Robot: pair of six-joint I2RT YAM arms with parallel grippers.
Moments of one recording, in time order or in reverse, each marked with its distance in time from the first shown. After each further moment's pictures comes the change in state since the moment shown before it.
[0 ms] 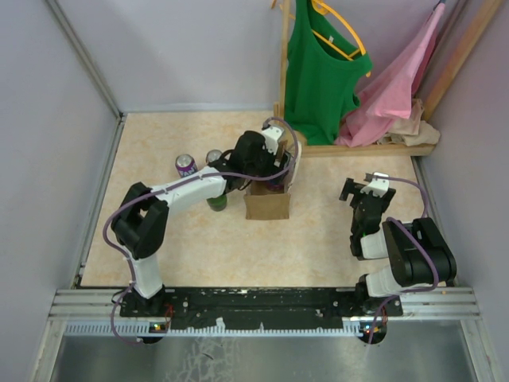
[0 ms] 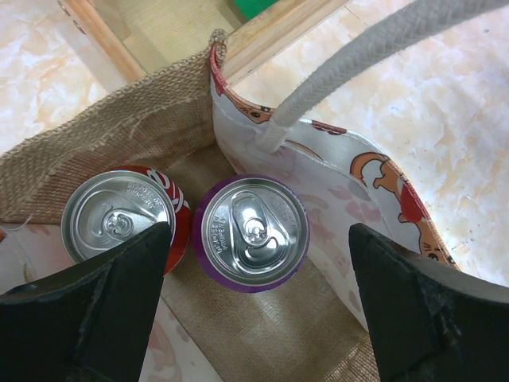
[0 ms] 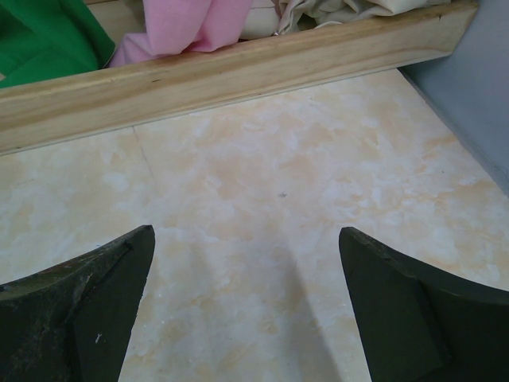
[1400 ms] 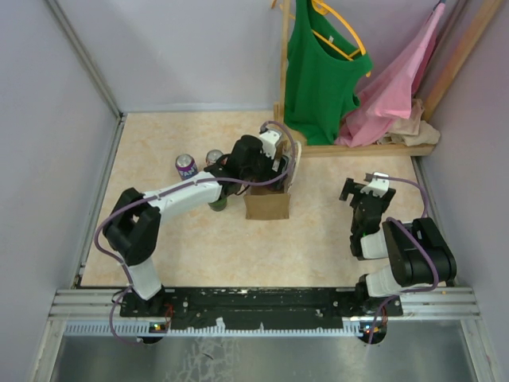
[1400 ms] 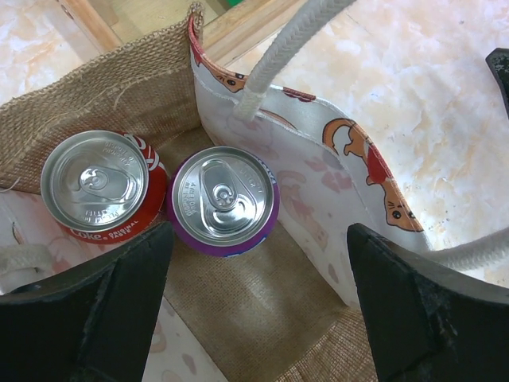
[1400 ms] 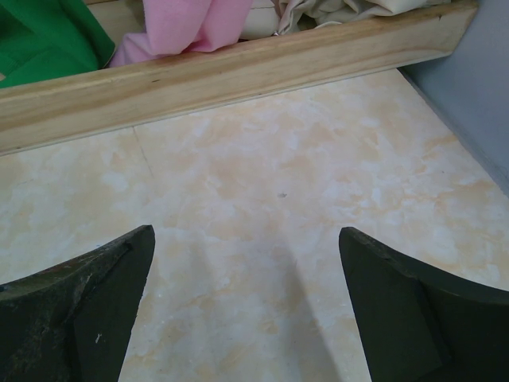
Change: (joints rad) left arm -0.018 -0.080 -0.075 0.003 -0.009 -0.020; right arm 0.000 0.000 0.000 0.000 0.000 0.000
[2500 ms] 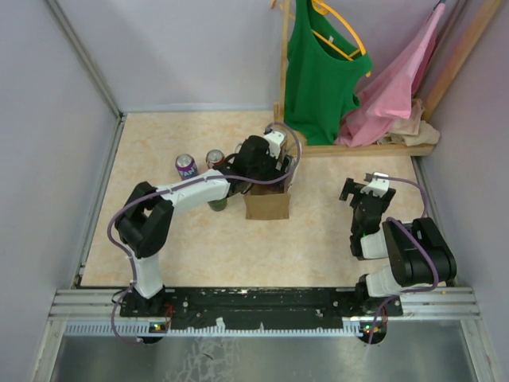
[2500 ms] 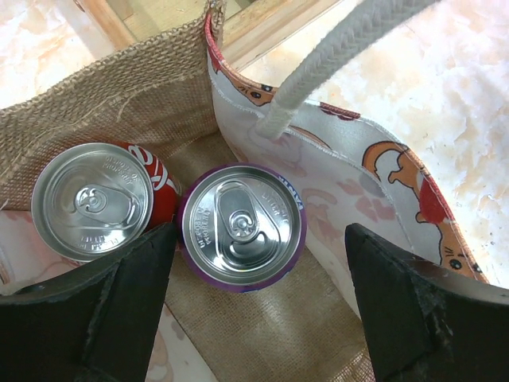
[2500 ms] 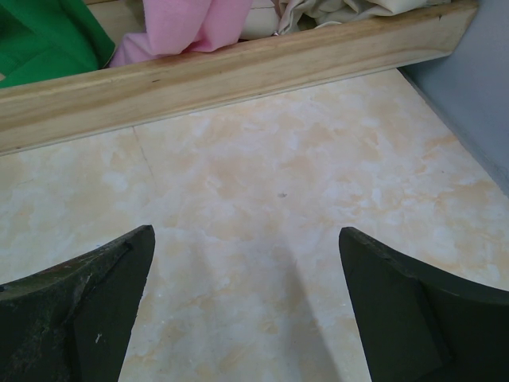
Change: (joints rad) left arm -0.002 0.100 0.056 0.009 -0.070 0.028; right arm 0.000 0.000 0.000 0.000 0.000 0.000
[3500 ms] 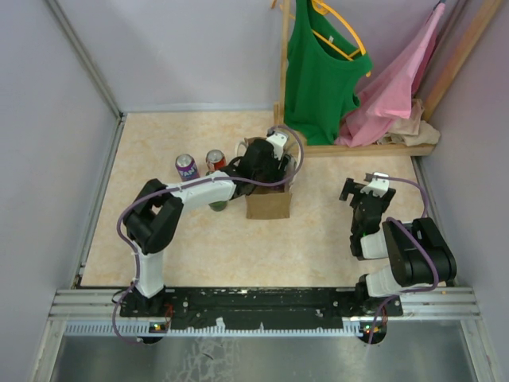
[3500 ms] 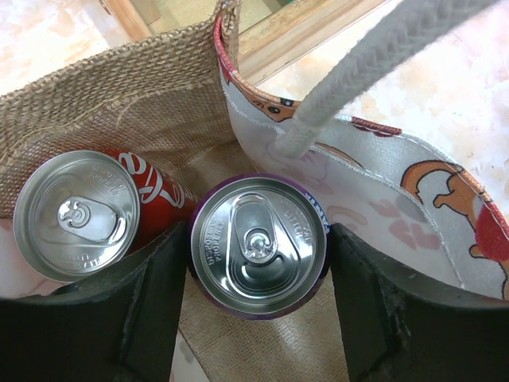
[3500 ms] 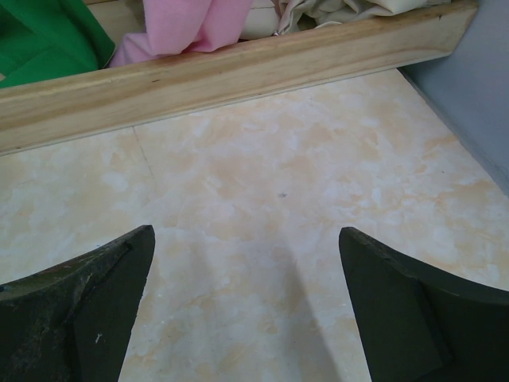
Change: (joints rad) left arm -0.005 0.069 0.010 0.070 -0.099 0.010; right arm 0.000 0.000 0.000 0.000 0.000 0.000
